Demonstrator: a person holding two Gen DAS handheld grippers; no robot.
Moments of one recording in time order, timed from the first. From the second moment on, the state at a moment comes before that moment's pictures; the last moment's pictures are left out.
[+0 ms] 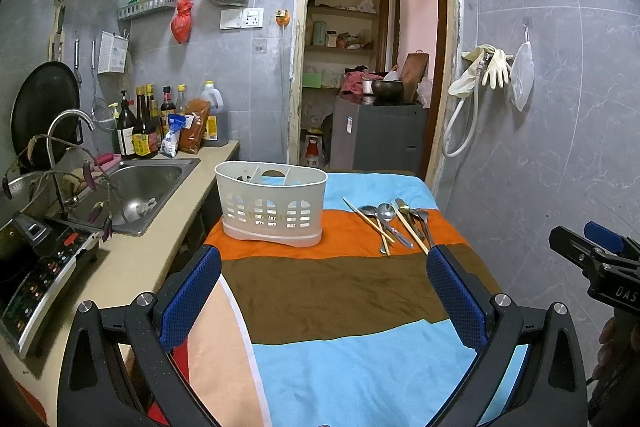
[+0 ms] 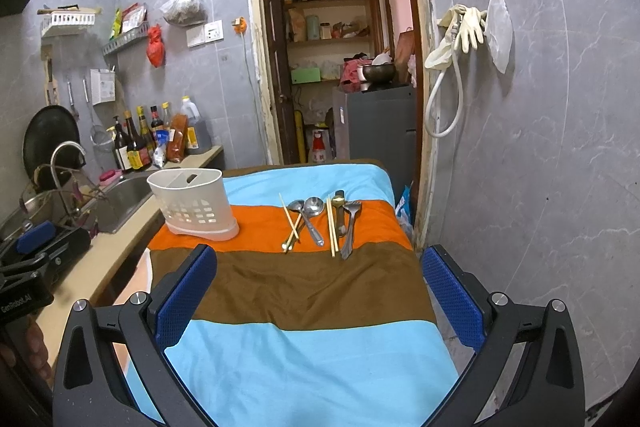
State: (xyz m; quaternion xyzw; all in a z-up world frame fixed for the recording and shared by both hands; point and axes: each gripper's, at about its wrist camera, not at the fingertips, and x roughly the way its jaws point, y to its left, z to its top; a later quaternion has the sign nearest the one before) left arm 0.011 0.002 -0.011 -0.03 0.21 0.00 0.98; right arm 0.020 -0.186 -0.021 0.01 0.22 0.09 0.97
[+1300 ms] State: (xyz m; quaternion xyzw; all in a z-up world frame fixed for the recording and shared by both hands) left arm 0.204 -0.062 -0.037 -0.02 0.22 -0.02 0.98; right arm 0.187 -0.247 -0.020 0.02 0.21 0.08 0.97
